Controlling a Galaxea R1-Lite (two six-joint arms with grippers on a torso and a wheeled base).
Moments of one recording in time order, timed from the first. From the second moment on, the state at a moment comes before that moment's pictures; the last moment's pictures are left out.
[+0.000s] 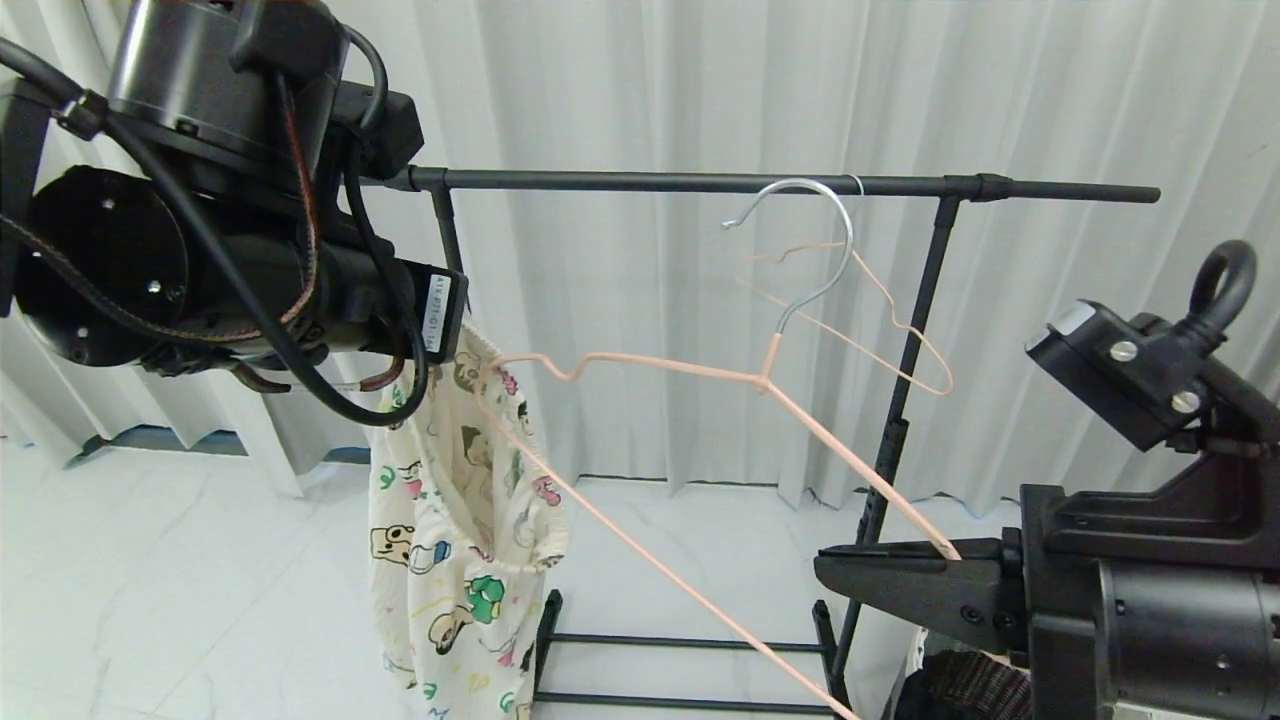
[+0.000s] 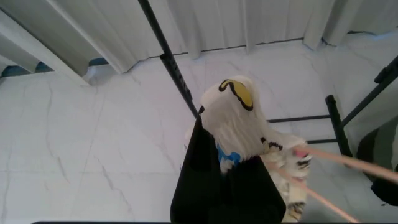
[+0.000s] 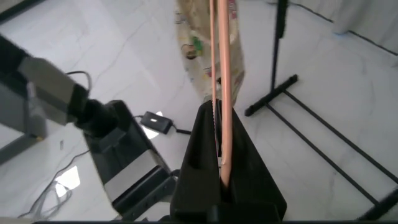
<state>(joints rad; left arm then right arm) -0.55 1.56 -1.46 0.46 0.49 -0.02 1.08 1.31 -0.86 -0.11 0.08 0.35</state>
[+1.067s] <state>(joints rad) -0.56 1.55 -1.46 0.44 0.51 -0.02 1.06 1.40 -0.90 -0.18 0.07 0.35</state>
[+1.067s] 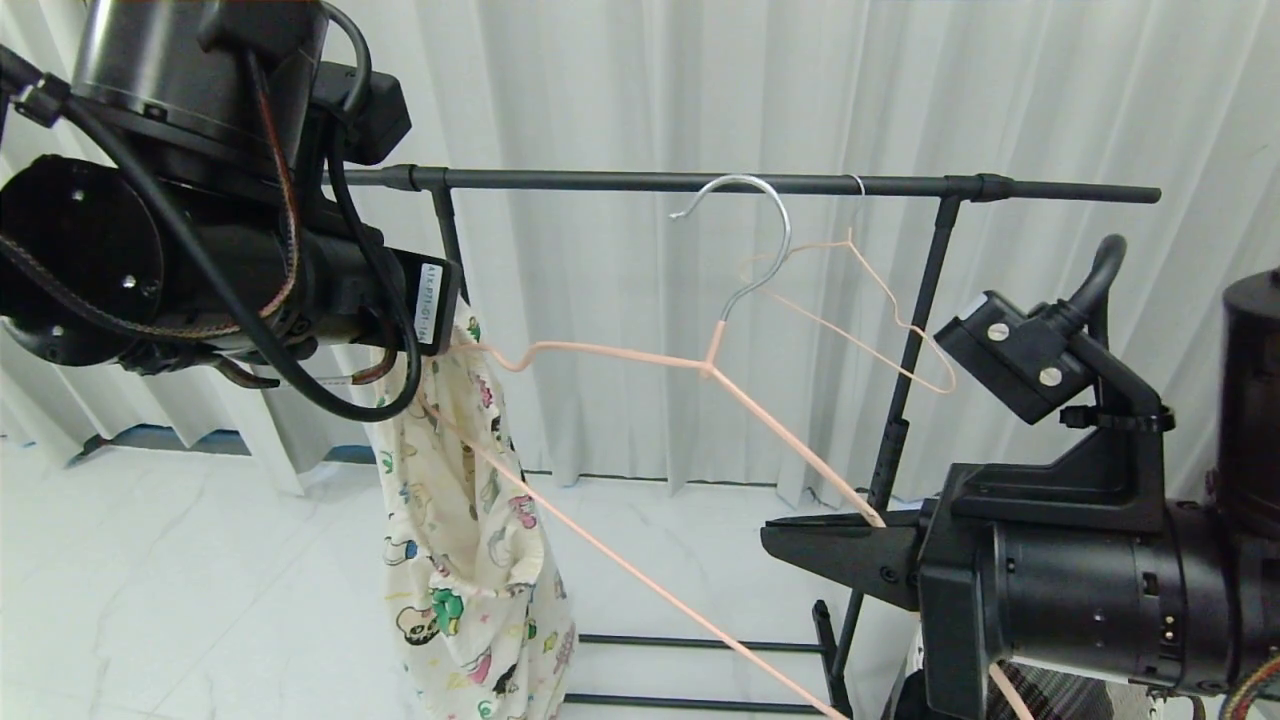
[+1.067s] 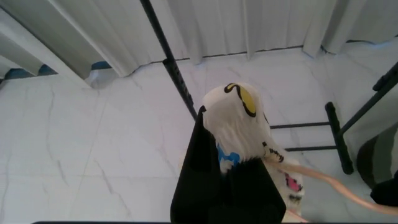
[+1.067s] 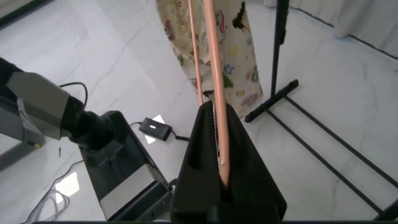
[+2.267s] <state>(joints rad) -0.76 1.54 -1.47 0.44 0.51 -0.25 1.07 1.54 -0.93 -0.32 0.06 0.36</state>
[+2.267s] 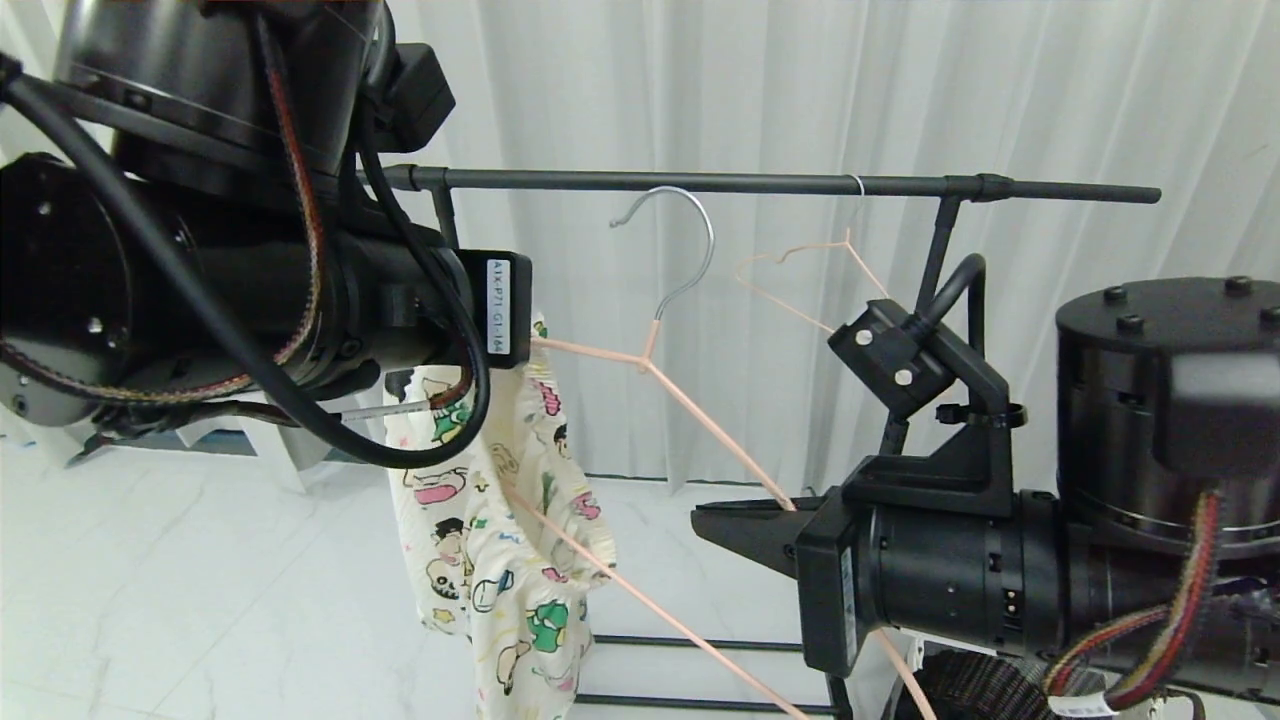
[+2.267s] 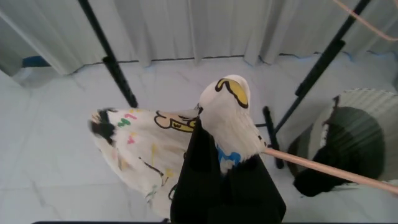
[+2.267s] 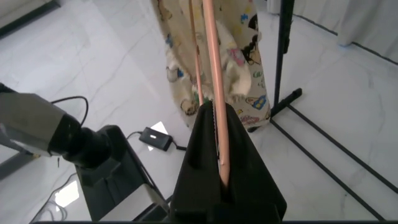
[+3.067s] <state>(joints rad) -0.86 1.59 -1.54 0.45 0.51 -0.33 1.07 1.65 -1.00 -0.35 -0.04 0.41</state>
